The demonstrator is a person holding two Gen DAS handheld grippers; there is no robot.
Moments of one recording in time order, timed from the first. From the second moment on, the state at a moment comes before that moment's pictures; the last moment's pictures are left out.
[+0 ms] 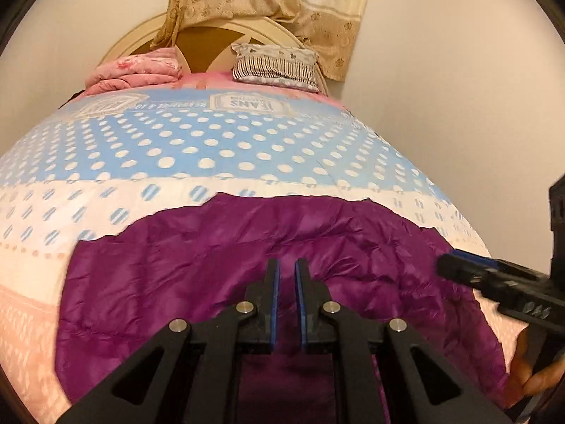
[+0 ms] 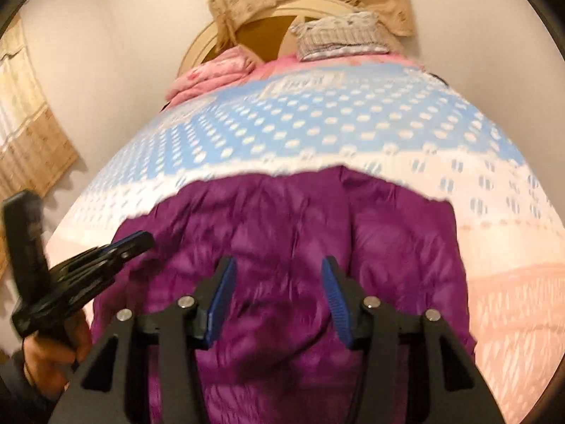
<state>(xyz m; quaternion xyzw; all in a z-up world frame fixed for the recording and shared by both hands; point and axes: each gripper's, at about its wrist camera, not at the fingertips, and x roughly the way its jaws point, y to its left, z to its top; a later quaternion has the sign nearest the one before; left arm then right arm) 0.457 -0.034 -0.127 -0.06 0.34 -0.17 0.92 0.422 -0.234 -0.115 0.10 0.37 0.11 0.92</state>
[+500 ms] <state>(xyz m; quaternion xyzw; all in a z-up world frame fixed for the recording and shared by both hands) 0.467 -0.068 -0.188 -0.01 0.40 -0.15 0.91 0.451 -0.209 -0.192 0.03 0.40 0.05 0.91</state>
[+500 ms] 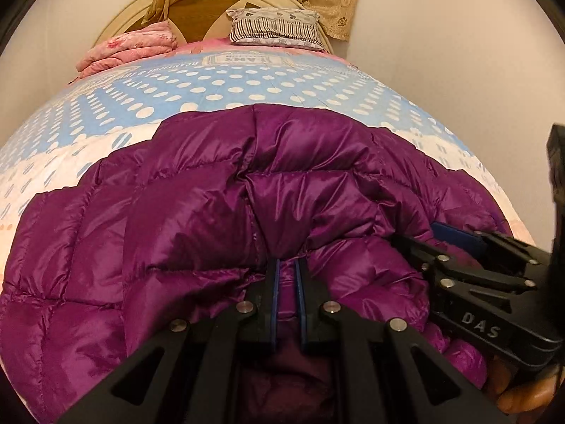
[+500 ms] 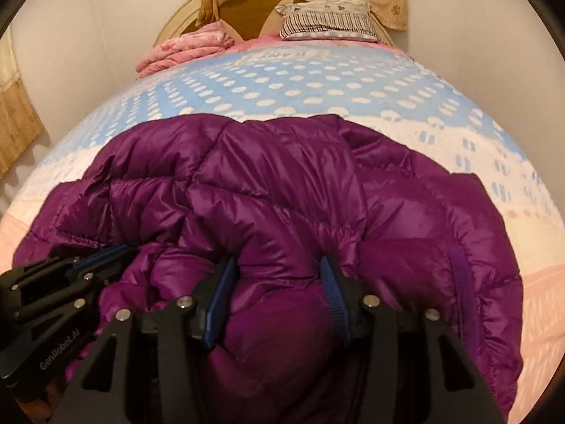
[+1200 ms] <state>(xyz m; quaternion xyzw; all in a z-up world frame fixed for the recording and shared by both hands) 0.205 0.155 -0.084 -0.09 0.35 -0.18 0.92 0.000 -0.316 0.066 0.11 0.10 -0.04 0.99</state>
